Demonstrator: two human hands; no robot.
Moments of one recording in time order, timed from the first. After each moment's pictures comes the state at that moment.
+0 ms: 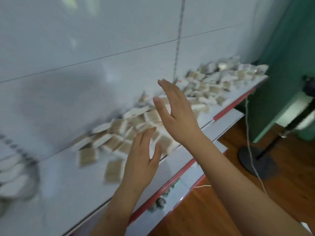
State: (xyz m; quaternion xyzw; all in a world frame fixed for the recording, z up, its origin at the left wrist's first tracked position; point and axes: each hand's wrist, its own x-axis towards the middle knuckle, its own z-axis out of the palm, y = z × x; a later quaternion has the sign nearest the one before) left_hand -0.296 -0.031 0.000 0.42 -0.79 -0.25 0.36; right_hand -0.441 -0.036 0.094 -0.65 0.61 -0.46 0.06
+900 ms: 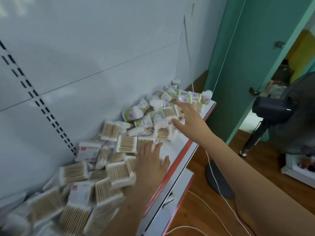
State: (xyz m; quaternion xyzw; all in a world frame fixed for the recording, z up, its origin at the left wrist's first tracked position) left_hand -0.790 -0.249 -0.058 0.38 -0.89 -0.14 0.21; right_hand -0.967 -0.207 0.061 -0.55 0.77 -0.32 0.05
